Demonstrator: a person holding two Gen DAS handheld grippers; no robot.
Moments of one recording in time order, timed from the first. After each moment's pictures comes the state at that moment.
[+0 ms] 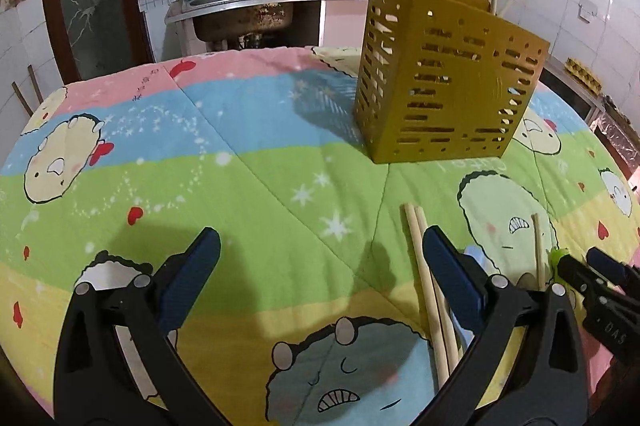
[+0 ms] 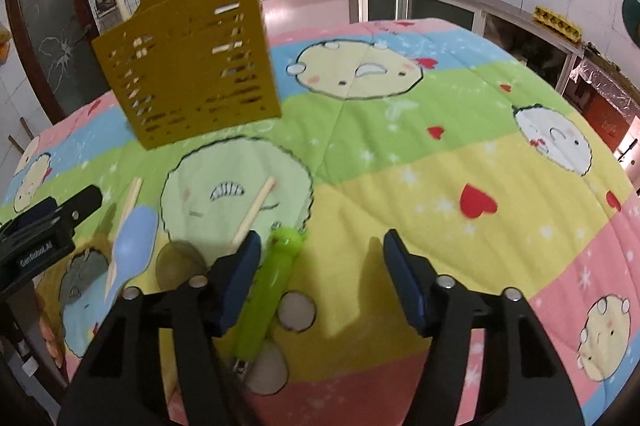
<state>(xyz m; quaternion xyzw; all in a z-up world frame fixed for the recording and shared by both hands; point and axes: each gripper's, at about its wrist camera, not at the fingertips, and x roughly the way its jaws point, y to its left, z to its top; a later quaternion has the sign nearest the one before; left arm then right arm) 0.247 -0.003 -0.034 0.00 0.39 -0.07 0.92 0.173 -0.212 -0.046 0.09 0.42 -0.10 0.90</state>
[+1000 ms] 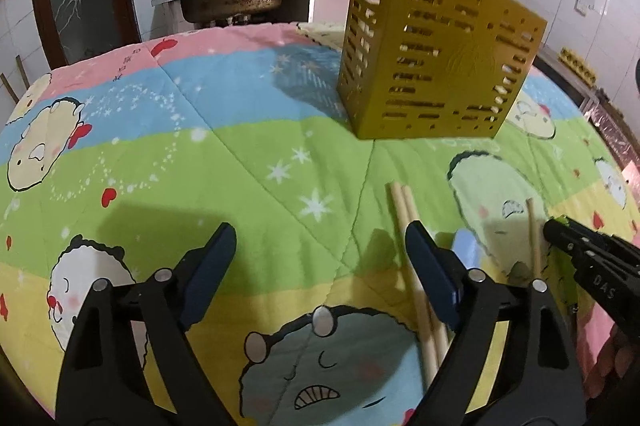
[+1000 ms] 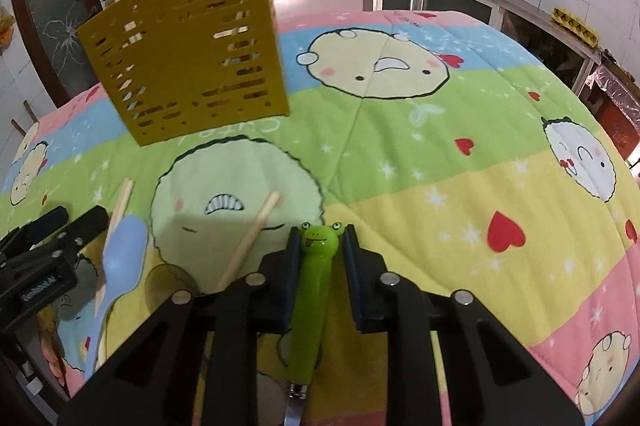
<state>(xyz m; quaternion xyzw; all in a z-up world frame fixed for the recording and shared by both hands) 0.248 -0.012 -0.044 -0.01 0.42 -0.08 0.90 0.203 -0.219 -0.046 0.07 0.44 -0.08 0.89</state>
